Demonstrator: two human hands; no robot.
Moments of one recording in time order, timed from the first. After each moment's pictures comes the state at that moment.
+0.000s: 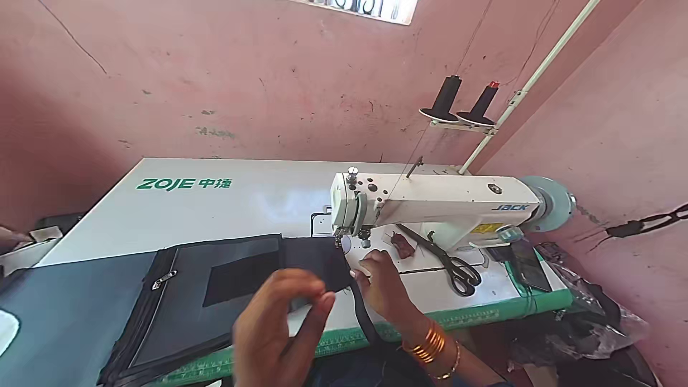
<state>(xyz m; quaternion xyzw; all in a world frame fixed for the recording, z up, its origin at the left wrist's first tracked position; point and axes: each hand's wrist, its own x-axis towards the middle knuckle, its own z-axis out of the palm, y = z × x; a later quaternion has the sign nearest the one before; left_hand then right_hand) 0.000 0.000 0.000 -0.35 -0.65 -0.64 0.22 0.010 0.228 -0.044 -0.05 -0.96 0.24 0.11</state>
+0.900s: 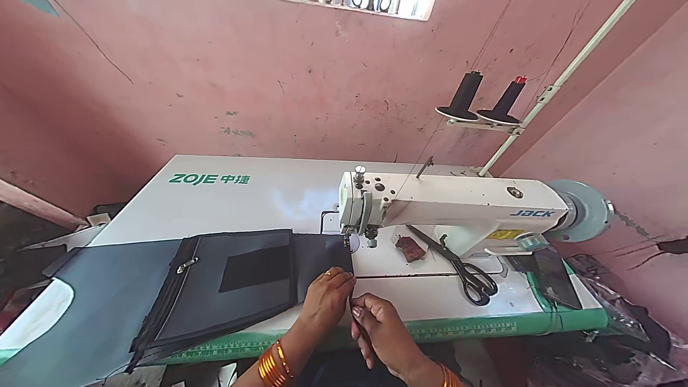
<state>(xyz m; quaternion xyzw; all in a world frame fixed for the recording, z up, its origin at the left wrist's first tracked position) -0.036 0.067 -0.126 -0.43 -0.81 -0.31 0.27 0.067 0.200 -0.042 -0.14 -0.69 0.70 -0.14</state>
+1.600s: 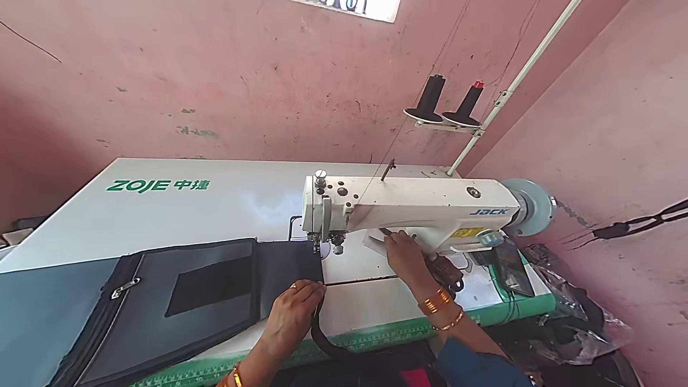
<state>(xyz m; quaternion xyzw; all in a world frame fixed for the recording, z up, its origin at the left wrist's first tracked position) -0.035 0.068 -0.135 -0.43 -0.80 -0.31 0.28 -0.012 0.357 -0.050 -0.05 -1.00 0.02 0.08</state>
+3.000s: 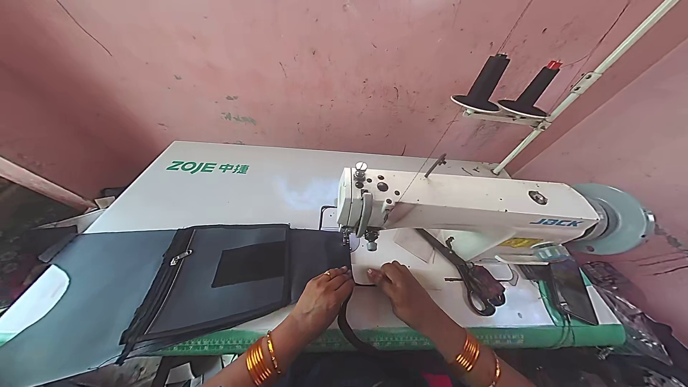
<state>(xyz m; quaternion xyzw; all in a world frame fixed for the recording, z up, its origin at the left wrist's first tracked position) -0.045 0.066 -0.127 -0.48 -0.78 -0.31 0.25 0.020 0.303 -0.097 0.24 -0.94 0.13 0.18</state>
